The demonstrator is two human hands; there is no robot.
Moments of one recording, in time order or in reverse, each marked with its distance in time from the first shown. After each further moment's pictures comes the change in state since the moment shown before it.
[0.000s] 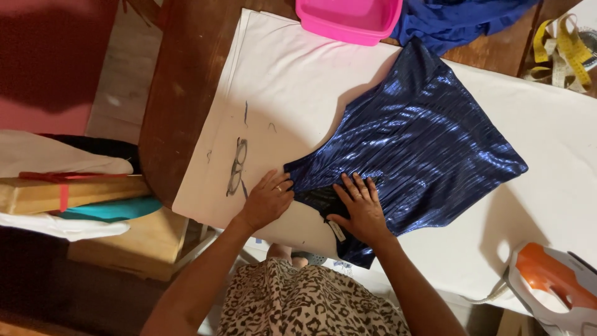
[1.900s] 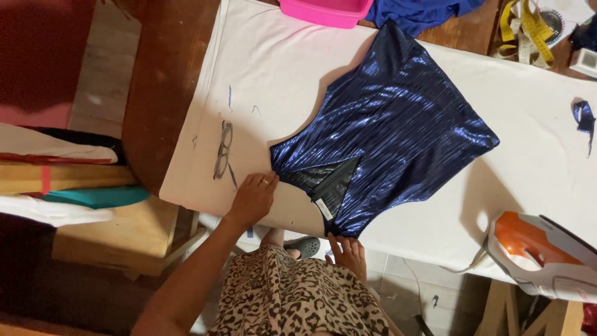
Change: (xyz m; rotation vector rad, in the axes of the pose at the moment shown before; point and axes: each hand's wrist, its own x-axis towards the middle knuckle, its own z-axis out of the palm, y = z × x) left_hand -0.032 0.030 -0.007 0.132 -0.394 -0.135; right_hand -0.211 -0.060 0.093 -0.318 -0.015 0.164
